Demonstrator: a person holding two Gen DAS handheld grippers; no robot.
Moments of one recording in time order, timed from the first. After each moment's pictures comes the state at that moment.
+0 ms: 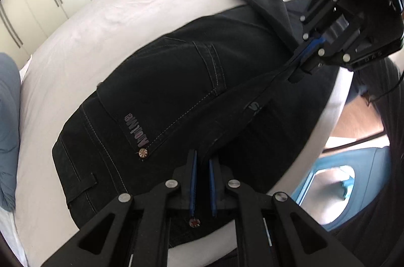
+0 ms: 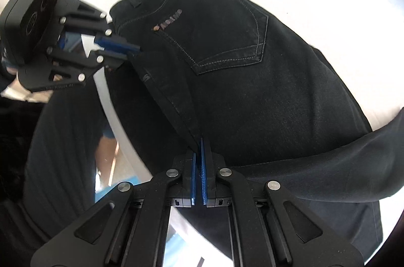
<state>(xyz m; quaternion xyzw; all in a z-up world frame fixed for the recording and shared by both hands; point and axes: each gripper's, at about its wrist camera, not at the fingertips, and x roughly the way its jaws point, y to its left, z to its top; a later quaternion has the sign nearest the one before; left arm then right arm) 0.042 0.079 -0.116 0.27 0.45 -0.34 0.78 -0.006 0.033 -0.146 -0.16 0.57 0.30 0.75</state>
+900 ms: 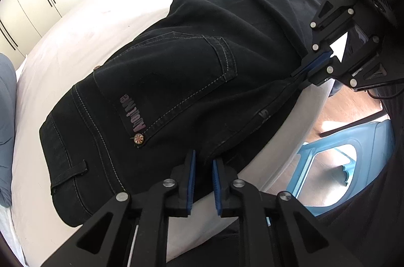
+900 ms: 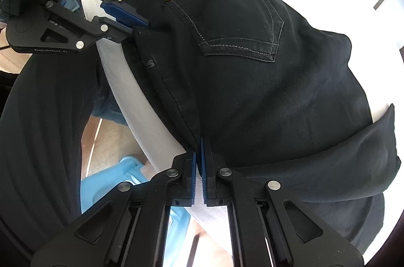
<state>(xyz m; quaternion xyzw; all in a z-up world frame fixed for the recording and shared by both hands) 0.022 0.093 -0.130 0.28 0.45 -0.35 0.77 -0.052 0.064 -0.174 -0.23 0.56 0.26 0.75</state>
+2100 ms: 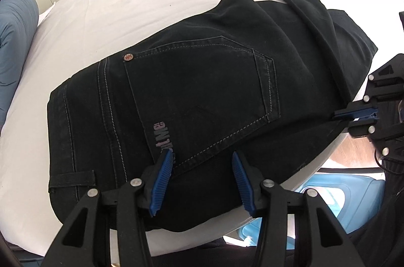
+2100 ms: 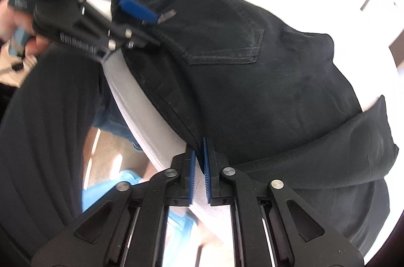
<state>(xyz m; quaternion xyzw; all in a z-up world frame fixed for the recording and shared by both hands) 0.054 0.102 -0.126 0.17 0.51 -0.26 0.80 -0.080 0.042 -0.161 -0.20 0.52 0.24 0.80</state>
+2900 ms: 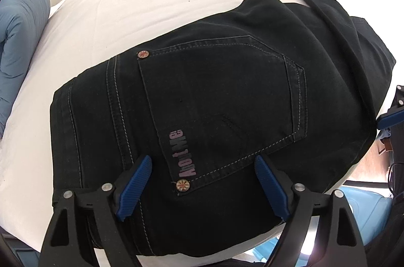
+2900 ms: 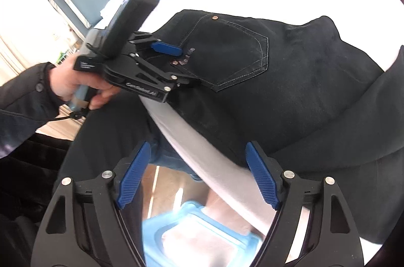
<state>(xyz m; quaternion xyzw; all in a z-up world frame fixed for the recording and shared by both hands) 0.084 0.092 -0.139 0.16 0.52 -0.21 0.81 -0.089 0.007 -0.141 0.00 0.49 0.32 0.81</state>
